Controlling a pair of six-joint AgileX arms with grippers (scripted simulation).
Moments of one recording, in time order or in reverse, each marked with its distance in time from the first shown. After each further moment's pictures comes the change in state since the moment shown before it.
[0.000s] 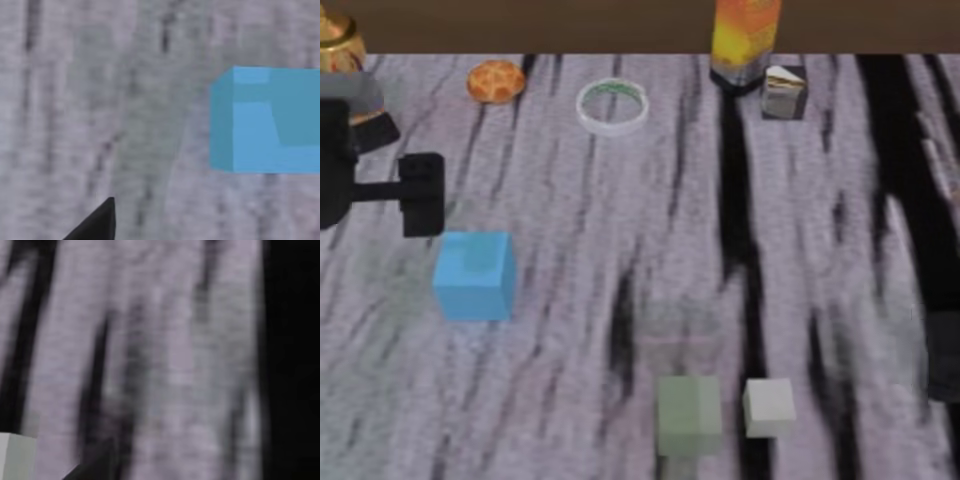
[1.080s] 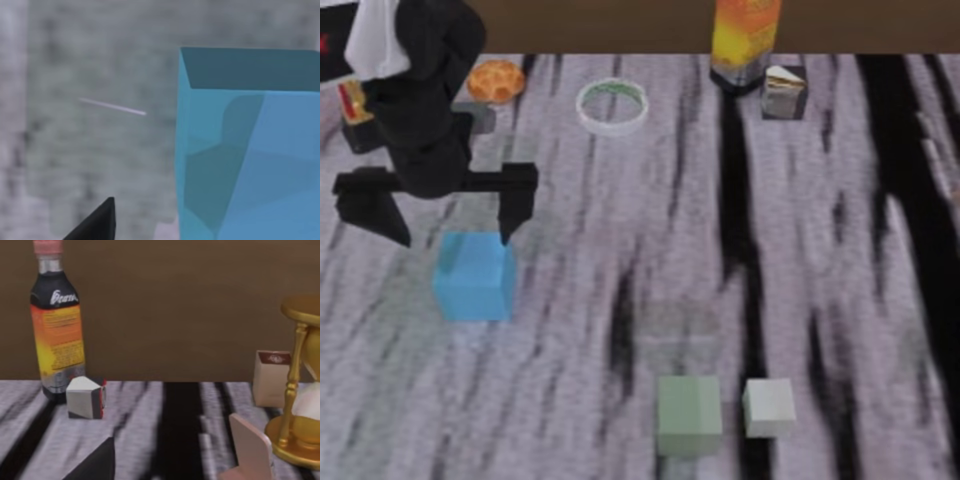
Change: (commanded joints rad) left arm -0.099 0.702 0.553 -0.364 0.004 -0.088; right arm -0.330 -0.801 -0.443 0.505 -0.122 -0.301
